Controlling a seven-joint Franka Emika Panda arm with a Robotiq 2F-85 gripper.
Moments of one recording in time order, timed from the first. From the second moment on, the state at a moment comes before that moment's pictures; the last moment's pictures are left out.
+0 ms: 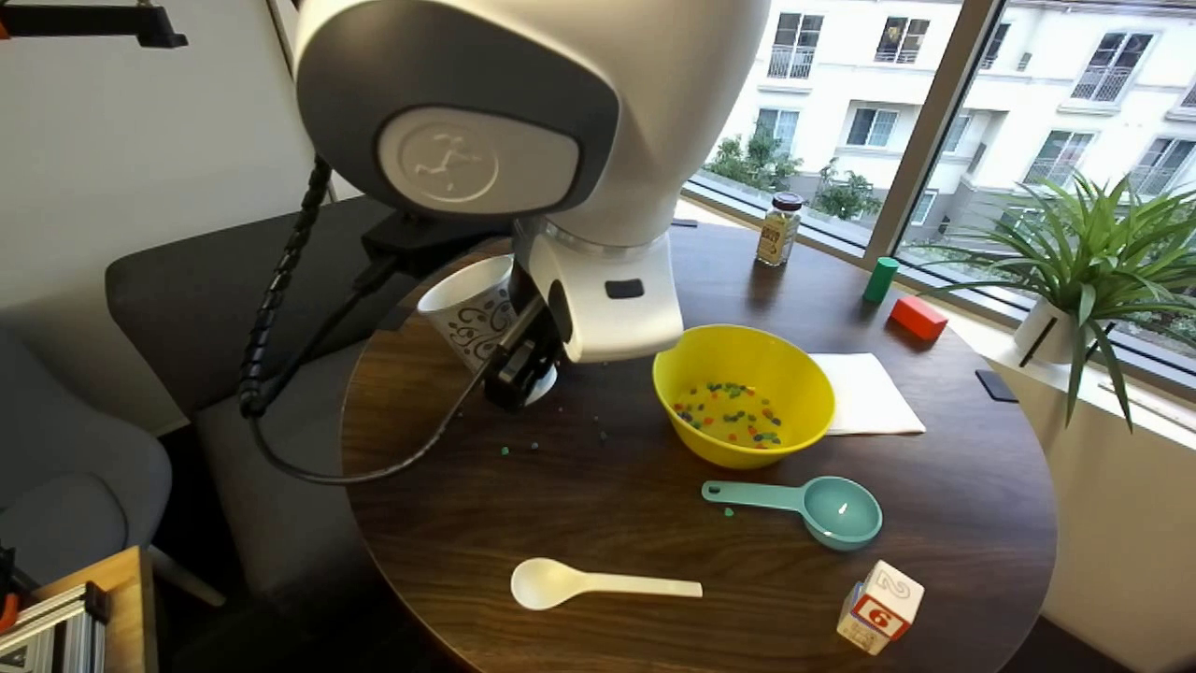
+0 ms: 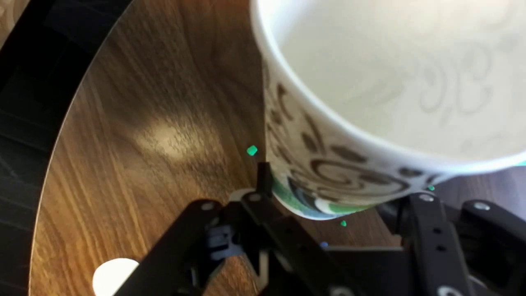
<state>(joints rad) -0.07 -0.05 -0.07 -2.13 0.38 1.96 0.73</state>
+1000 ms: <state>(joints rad) -0.10 0.01 -0.10 -2.17 0.55 1.79 0.62</state>
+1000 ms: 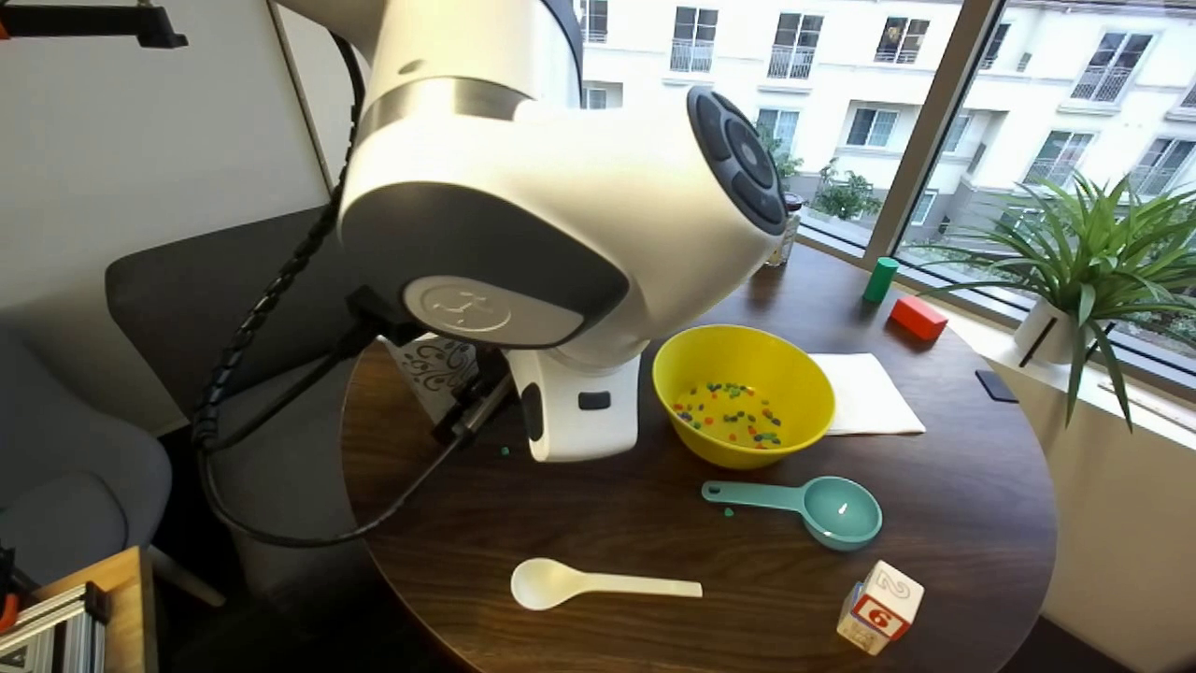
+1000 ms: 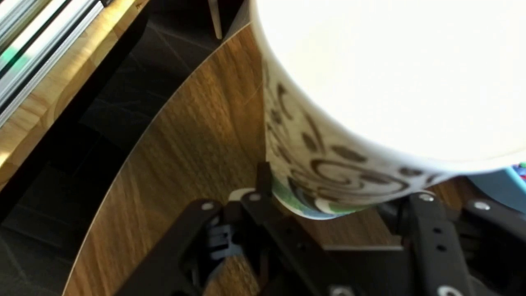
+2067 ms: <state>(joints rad) -0.11 0.07 -0.12 -2.17 0.44 1.74 0.62</state>
